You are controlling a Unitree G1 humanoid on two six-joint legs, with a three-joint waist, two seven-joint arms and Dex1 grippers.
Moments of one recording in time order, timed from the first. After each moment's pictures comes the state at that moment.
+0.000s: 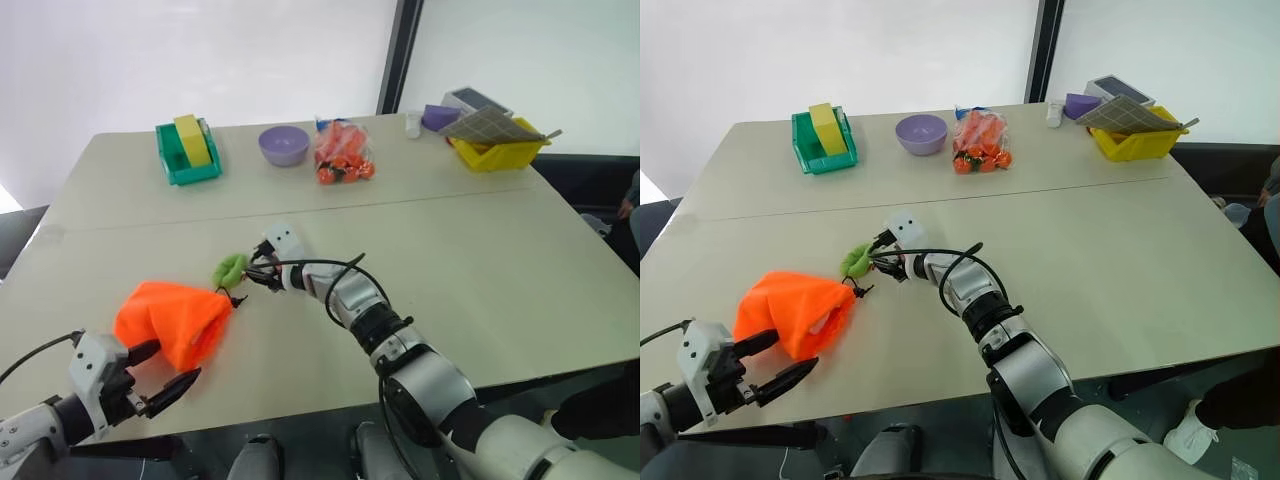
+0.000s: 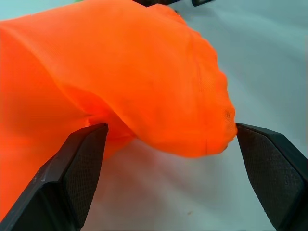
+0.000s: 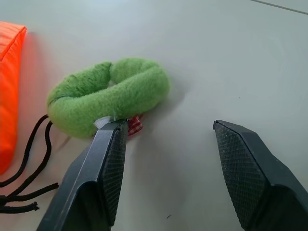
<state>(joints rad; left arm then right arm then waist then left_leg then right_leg) 0.55 0.64 0.49 -0.48 -0.61 0.42 -0.89 -0.89 0.17 0.26 0.75 0.11 0.40 0.45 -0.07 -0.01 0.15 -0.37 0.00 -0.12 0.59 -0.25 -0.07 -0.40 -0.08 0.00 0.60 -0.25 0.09</state>
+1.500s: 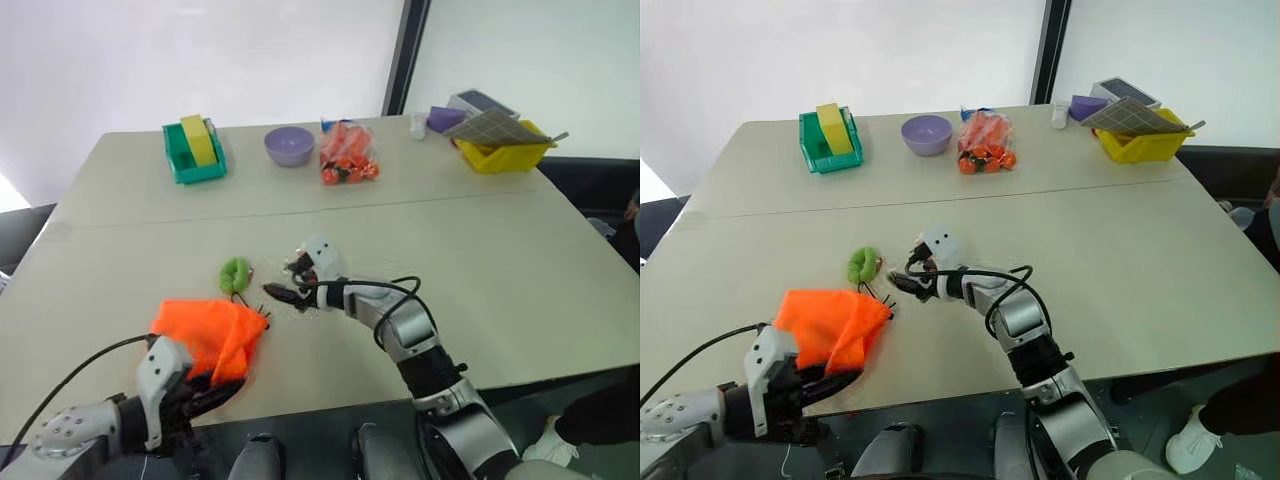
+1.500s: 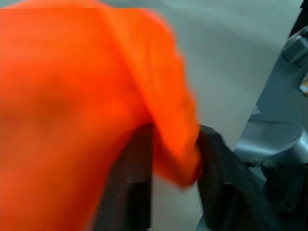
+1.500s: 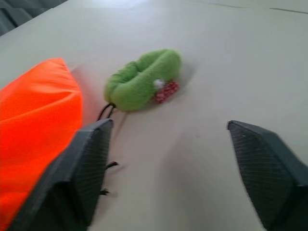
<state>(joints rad) 0.55 0.72 0.28 -0.60 -0.57 0.52 -0.84 -0.58 0.03 0.28 0.15 0.18 0.67 0.58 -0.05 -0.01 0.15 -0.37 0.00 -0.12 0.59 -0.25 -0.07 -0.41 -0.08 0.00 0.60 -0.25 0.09</state>
